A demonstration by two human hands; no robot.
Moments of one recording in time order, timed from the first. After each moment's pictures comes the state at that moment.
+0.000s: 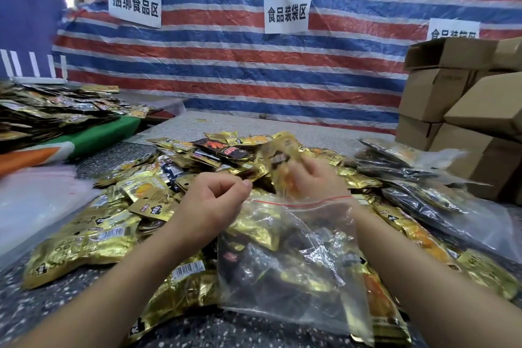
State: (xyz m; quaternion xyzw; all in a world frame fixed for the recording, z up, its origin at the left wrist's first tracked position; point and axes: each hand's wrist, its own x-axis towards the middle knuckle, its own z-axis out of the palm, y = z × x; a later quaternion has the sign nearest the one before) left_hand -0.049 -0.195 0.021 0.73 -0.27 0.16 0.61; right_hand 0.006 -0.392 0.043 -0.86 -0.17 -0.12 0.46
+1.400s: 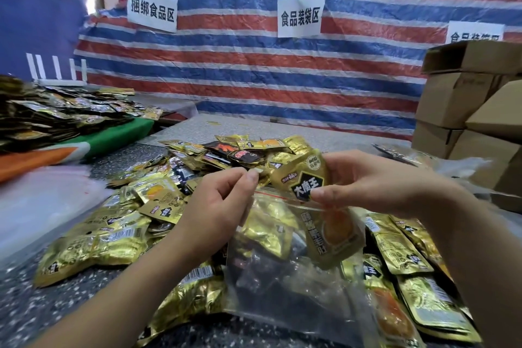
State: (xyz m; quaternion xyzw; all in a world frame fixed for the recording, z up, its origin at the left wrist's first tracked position) left_hand -0.050 -0.196 0.020 0.74 -0.26 0.24 0.58; right_hand -0.036 -0.429 0.105 -0.85 -0.31 0.12 0.40
